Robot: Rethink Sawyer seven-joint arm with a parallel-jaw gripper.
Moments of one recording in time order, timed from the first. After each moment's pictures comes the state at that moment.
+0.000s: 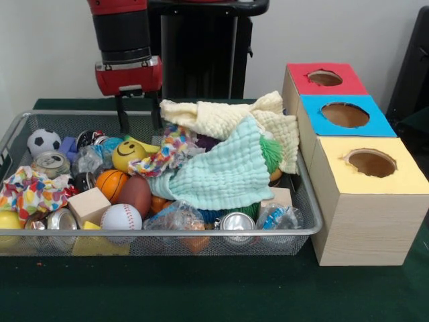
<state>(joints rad) -0.98 -0.69 0.58 1.96 -0.74 0.31 1.78</state>
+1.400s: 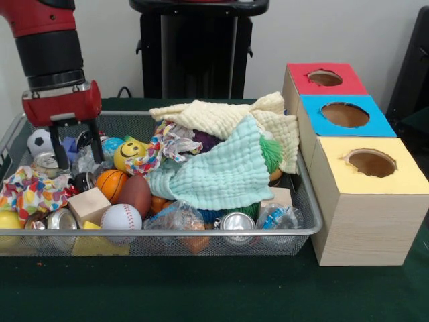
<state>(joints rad) -1.19 -0.50 0.81 1.72 -0.76 0.46 1.58</state>
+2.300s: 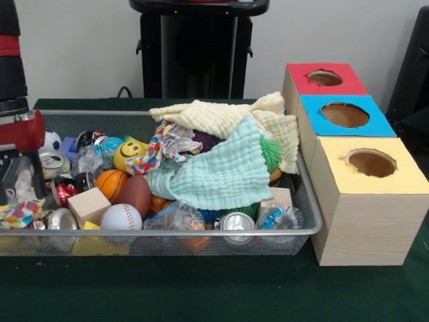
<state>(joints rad) -1.22 -0.37 0.86 1.50 -0.77 0.53 1.35</state>
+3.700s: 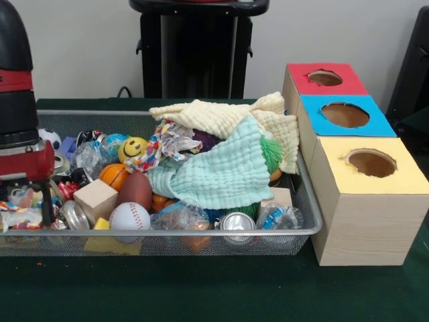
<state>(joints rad) -1.16 -0.30 0.77 1.44 -0.78 0.45 1.34</state>
